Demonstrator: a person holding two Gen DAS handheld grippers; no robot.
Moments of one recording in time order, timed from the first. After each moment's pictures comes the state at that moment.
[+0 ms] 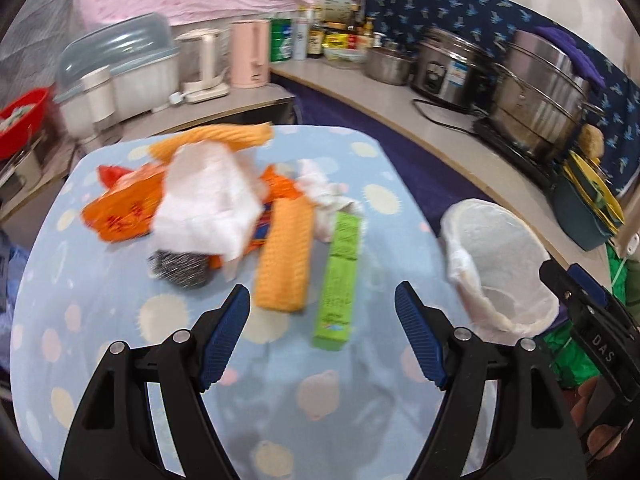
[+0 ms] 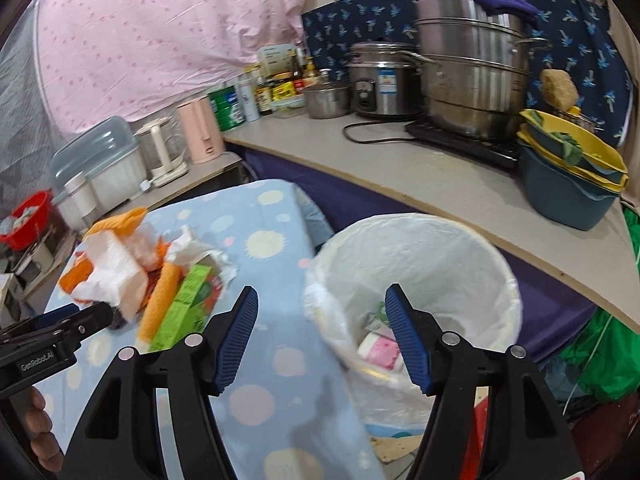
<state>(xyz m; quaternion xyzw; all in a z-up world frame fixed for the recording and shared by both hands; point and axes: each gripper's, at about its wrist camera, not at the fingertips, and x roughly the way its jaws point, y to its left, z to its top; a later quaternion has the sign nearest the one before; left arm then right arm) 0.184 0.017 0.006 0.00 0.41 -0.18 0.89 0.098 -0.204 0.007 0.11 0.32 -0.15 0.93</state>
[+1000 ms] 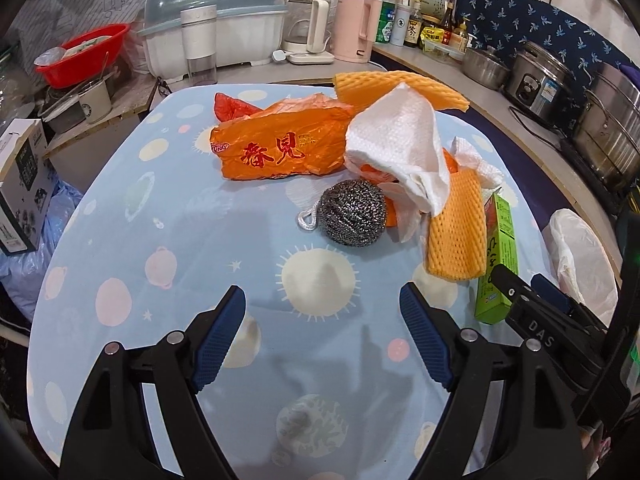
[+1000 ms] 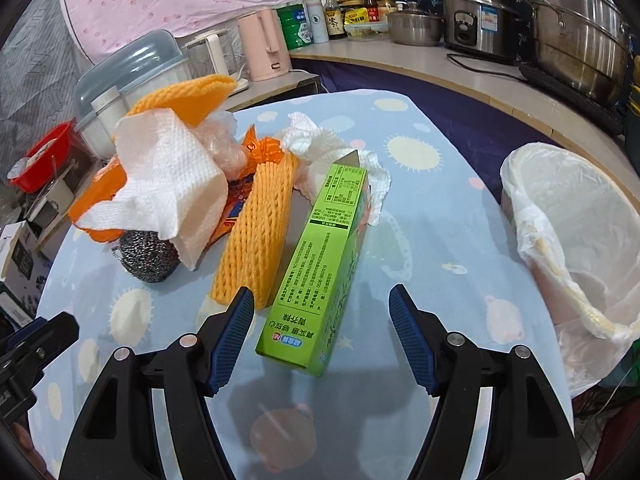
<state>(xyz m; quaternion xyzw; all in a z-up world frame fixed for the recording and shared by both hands) 0.203 0.136 -0.042 -0.03 0.44 -0.07 0.89 0.198 -0.083 -0.085 0.11 0.42 -0.09 0.90</state>
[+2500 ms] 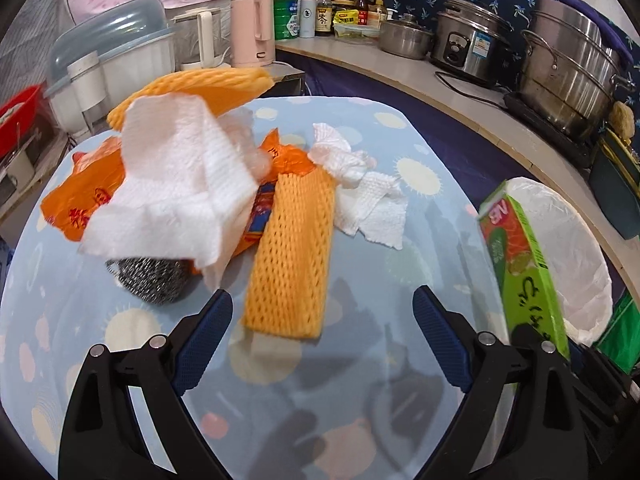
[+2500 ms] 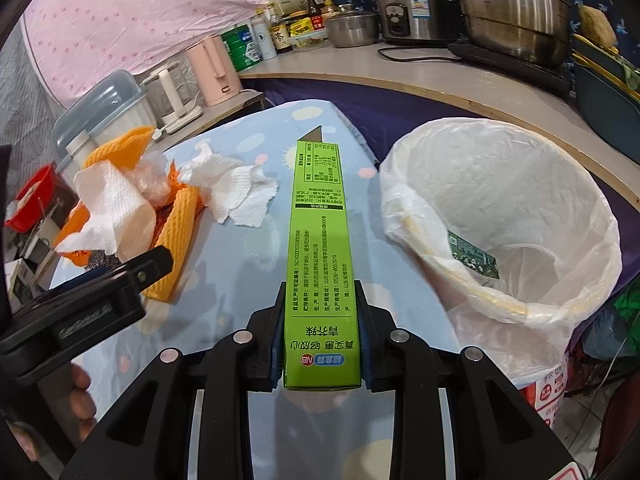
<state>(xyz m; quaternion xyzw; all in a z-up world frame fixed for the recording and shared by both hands) 0.231 -0.020 -0.060 0.04 0.42 -0.16 0.89 0.136 -0.179 -0.075 0.17 0.39 -0.12 0.90</state>
